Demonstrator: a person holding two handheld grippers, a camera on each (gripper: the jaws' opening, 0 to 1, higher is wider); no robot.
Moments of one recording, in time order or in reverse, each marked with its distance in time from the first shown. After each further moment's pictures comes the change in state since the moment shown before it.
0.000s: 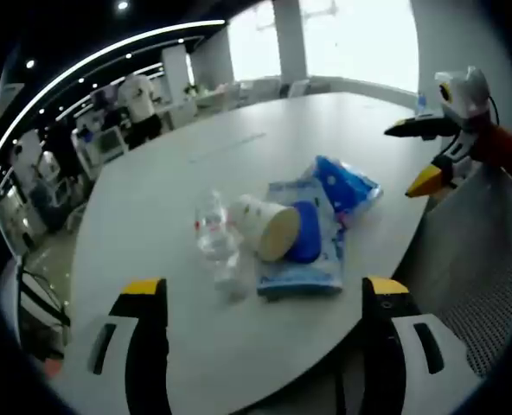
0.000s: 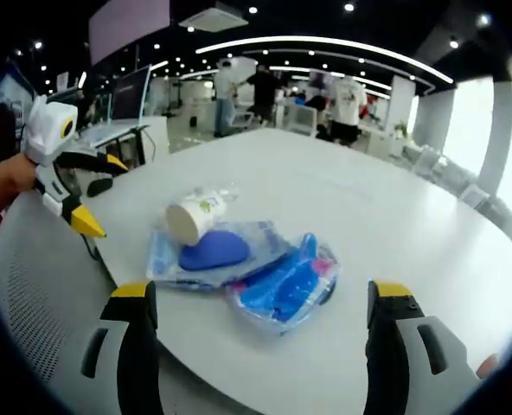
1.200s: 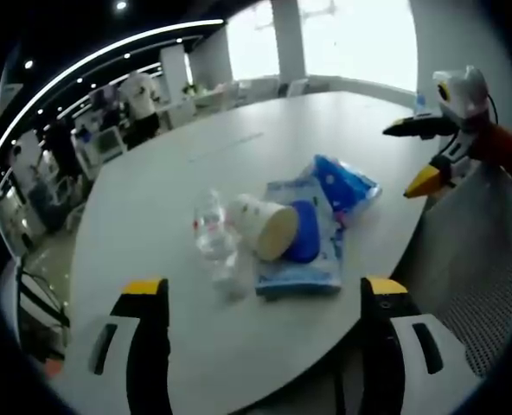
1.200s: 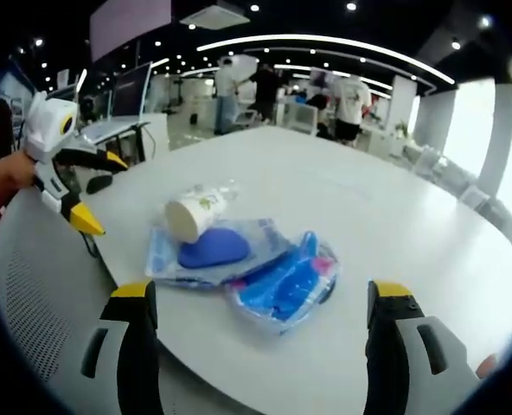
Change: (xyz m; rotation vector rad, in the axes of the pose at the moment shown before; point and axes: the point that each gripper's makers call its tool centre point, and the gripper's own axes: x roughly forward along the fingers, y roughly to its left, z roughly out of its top) left arm 0.000 -0.001 -0.001 0.003 0.002 -0.007; right arm 0.001 0.002 -0.002 -0.010 0.011 -0.001
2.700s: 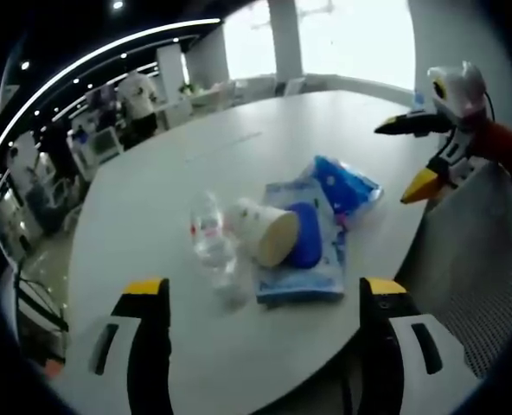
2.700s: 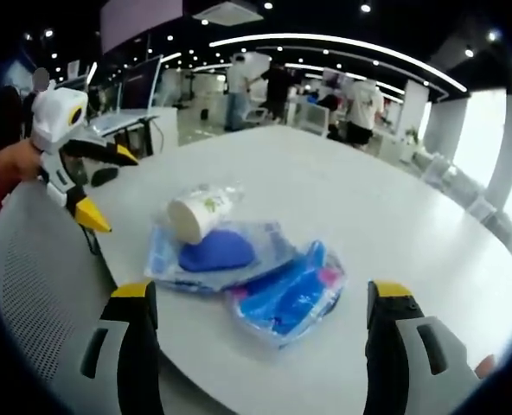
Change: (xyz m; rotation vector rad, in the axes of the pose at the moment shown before) left arm 0.010 0.002 0.006 0.009 0.007 -0.016; right arm 0.015 0.003 0.010 -0.063 0.009 0.046
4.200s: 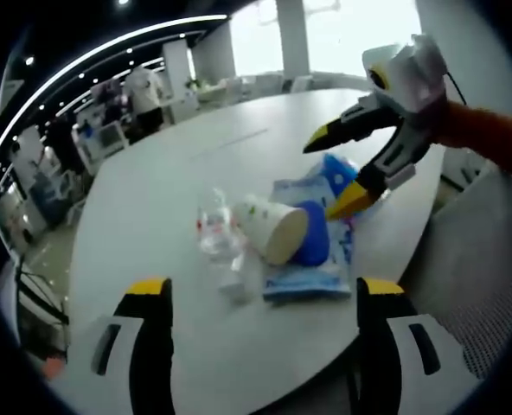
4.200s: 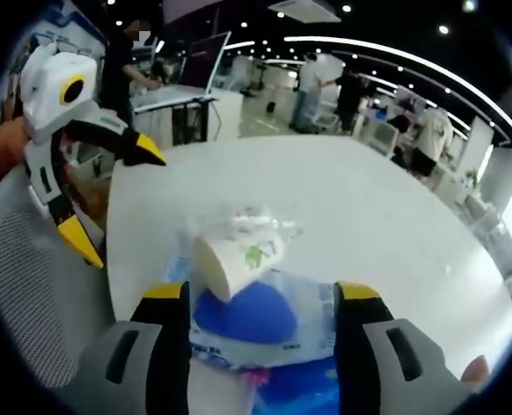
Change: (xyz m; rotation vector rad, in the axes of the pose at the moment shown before) left arm 0.001 0.006 -0.003 -0.024 0.018 0.024; right arm 0.097 0.056 0.051 -0.235 0.006 0.261
